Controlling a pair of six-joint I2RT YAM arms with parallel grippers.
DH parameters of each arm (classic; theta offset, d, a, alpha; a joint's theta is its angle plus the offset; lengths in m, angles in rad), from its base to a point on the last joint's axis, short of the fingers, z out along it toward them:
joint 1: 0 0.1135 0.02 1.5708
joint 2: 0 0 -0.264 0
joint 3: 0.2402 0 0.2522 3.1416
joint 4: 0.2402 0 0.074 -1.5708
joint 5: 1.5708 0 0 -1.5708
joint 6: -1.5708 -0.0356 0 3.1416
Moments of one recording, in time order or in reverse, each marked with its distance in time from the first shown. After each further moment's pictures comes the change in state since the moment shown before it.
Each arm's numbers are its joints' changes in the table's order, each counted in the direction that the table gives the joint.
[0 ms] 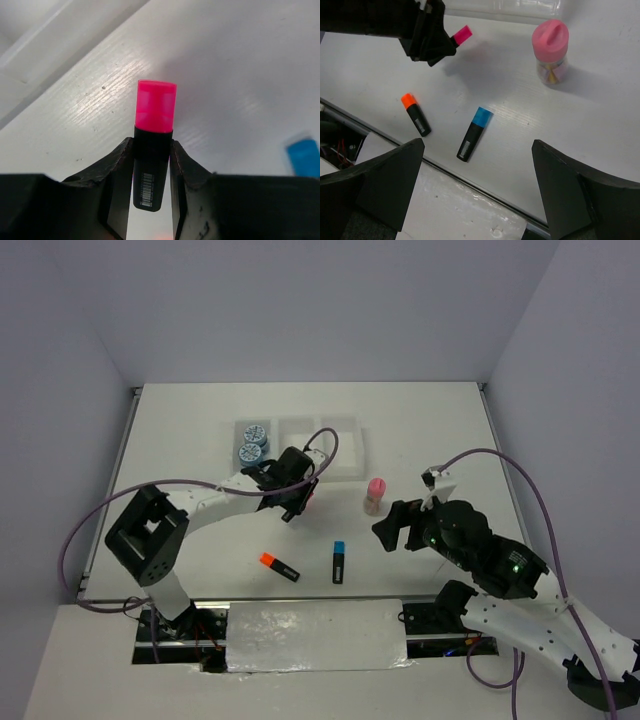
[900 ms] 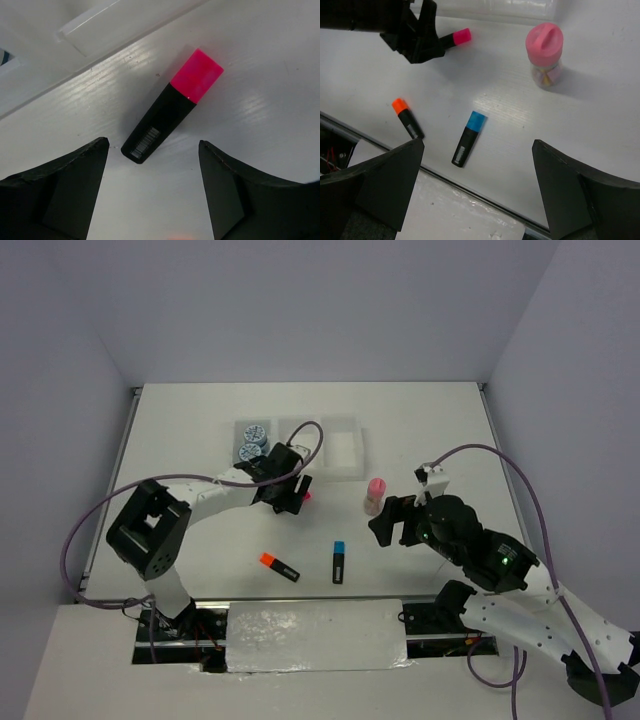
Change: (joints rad) left arm 0.072 0.024 -0.008 0.058 -0.041 0.099; right arm 0.000 -0.081 0.012 -0.029 0.045 -0.005
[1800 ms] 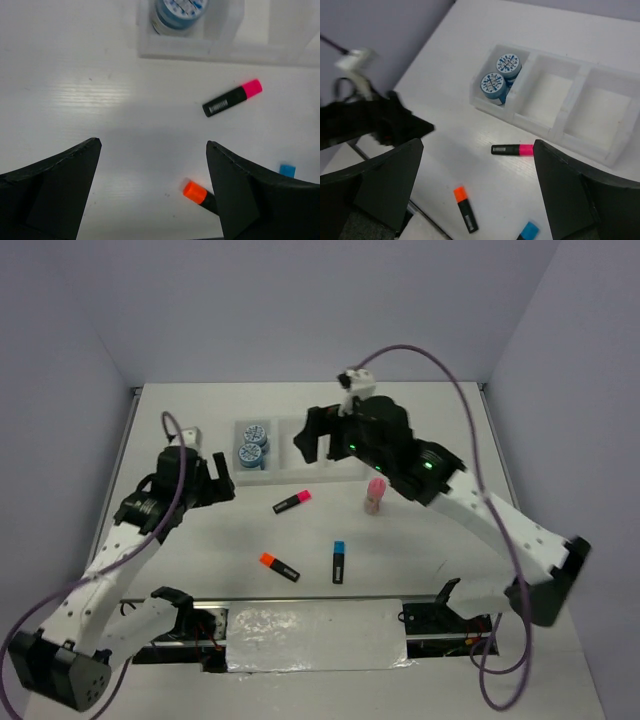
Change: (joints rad) left arm 0.352 0.798 -0.177 0.274 -0.055 0.199; right arm -0.003 -0.775 0.678 -0.289 -0.113 0.154
